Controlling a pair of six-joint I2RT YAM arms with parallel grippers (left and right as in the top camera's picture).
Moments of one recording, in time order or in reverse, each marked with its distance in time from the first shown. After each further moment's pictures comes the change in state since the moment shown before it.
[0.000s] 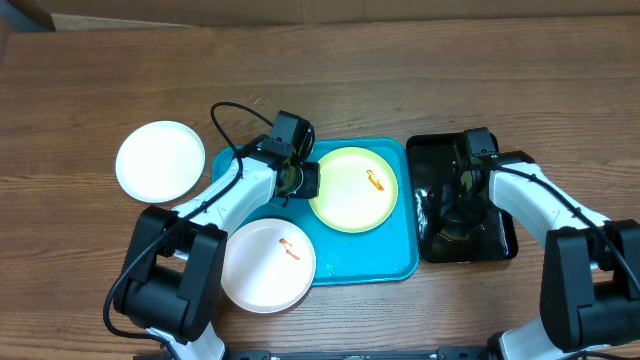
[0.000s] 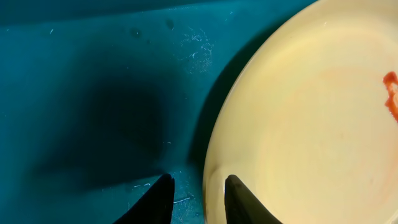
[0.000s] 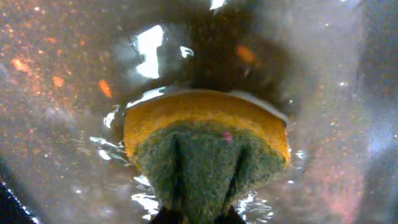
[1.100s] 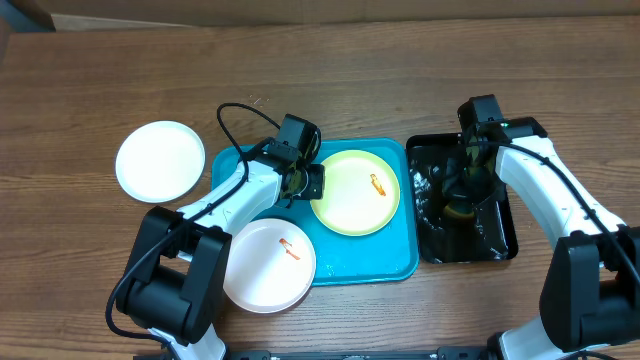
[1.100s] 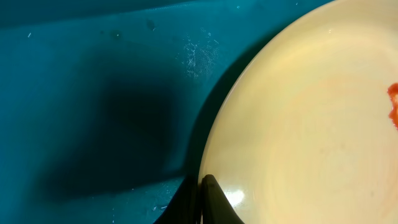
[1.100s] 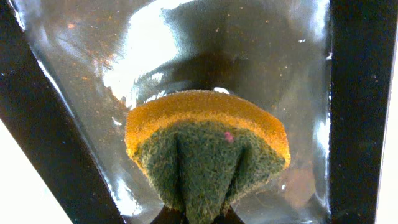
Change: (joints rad) left arm -0.029 0.000 -0.014 0.032 -0.027 -0.004; right arm 0.000 0.000 0.243 -0.217 0.022 0.005
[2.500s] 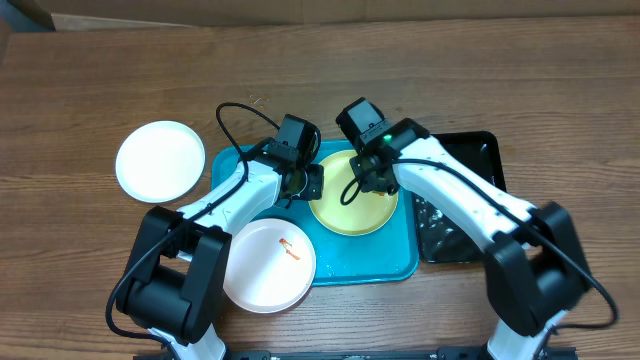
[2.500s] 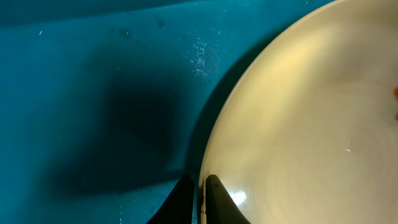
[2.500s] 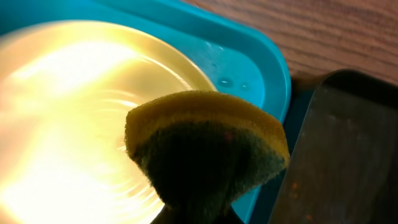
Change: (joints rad) left arm 0.000 0.000 0.000 -0.006 -0.014 0.000; right arm 0.454 0.181 0.224 0.124 0.224 -0.109
